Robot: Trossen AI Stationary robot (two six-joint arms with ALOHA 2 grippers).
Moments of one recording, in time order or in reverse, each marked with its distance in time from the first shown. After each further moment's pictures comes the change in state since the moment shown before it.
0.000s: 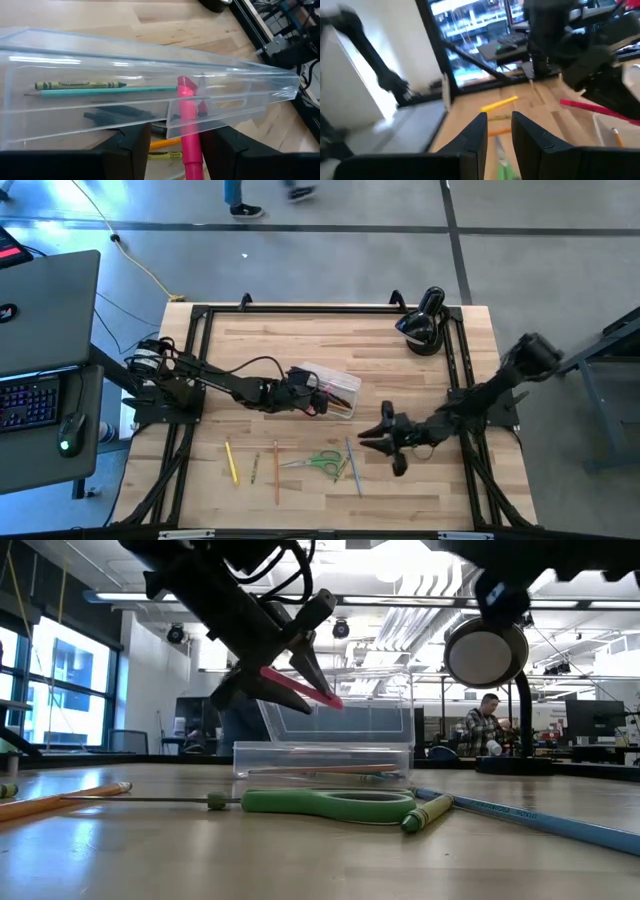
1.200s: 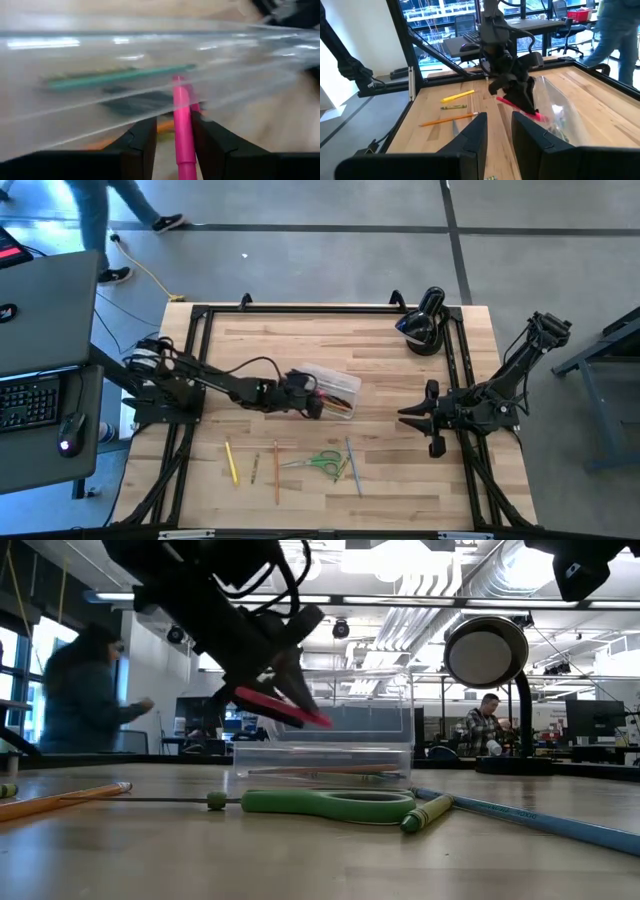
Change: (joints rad) left arm 0.001 -0.012 -0.072 0.038 0.089 0.107; right arm 0.240 -0.689 -0.048 -0.795 0.400 0.002
